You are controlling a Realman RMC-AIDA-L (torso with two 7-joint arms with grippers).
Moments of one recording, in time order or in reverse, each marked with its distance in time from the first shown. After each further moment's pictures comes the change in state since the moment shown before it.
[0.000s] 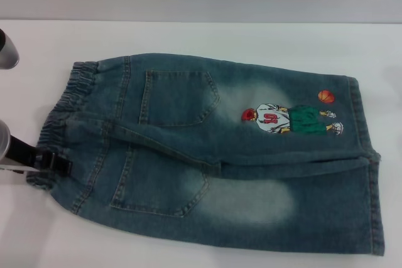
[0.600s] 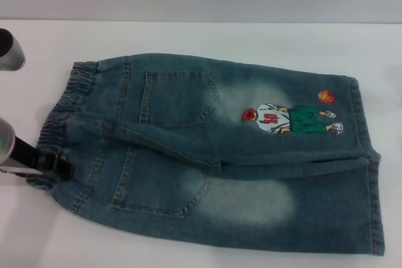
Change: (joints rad) left arm -0.035 0.002 0.004 0.048 0.004 -0.010 -0.016; right arm 0.001 0.000 0.010 -0.007 0.000 0.011 -0.004
